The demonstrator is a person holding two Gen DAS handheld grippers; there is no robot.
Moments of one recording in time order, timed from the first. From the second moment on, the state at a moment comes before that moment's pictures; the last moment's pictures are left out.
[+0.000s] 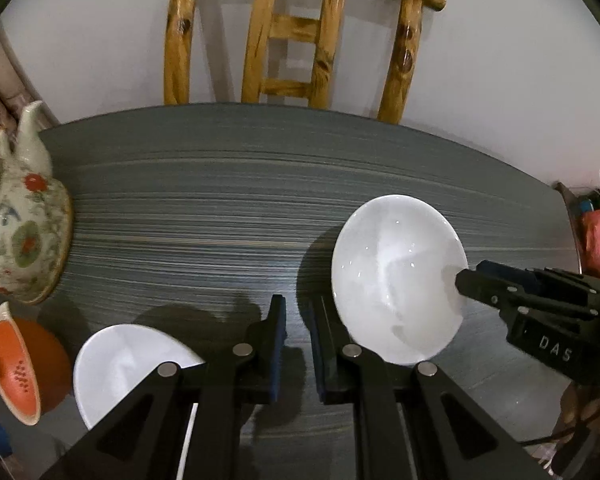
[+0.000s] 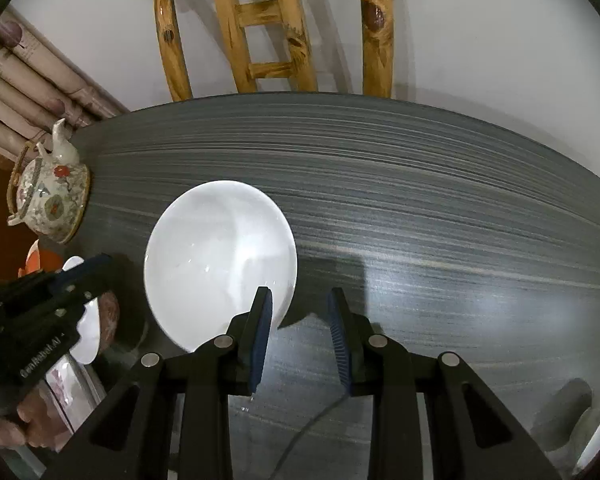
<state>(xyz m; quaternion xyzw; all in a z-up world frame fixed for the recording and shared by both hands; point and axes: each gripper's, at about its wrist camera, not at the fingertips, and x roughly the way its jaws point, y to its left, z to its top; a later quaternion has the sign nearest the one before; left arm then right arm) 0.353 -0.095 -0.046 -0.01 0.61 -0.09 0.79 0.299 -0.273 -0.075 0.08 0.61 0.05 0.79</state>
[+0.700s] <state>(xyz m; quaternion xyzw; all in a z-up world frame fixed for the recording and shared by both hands) 0.378 -0.099 -0.060 -0.02 0.59 -0.10 0.80 0.312 -0.263 -0.105 0.07 0.62 0.07 0.78</state>
